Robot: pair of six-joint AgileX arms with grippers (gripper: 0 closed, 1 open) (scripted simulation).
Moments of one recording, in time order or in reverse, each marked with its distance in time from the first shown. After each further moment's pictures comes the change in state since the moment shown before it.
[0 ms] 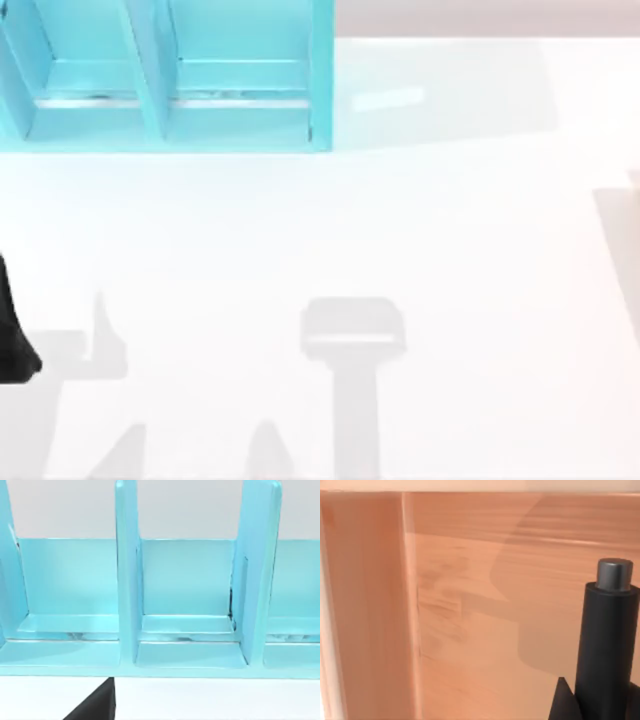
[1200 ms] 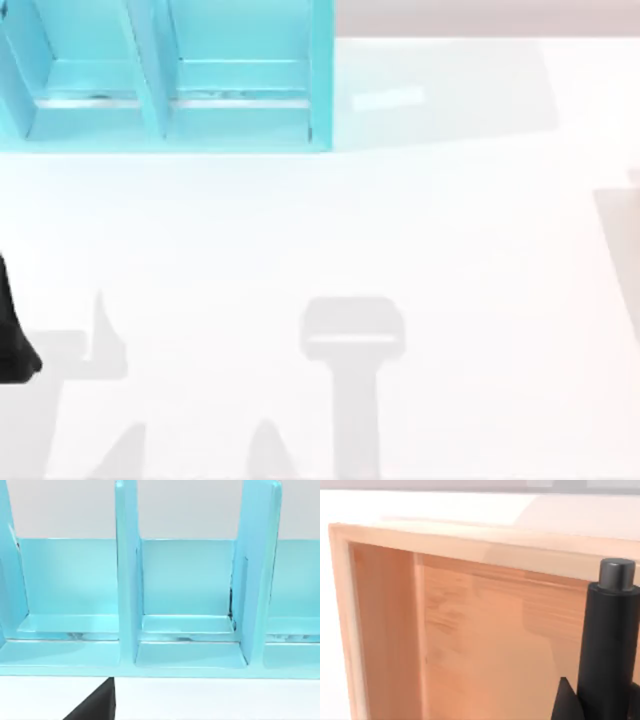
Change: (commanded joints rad) left arm 0.000 0.000 0.000 0.000 0.000 0.000; right arm -0.173 -0.053 0.147 -0.266 -0.092 -0.167
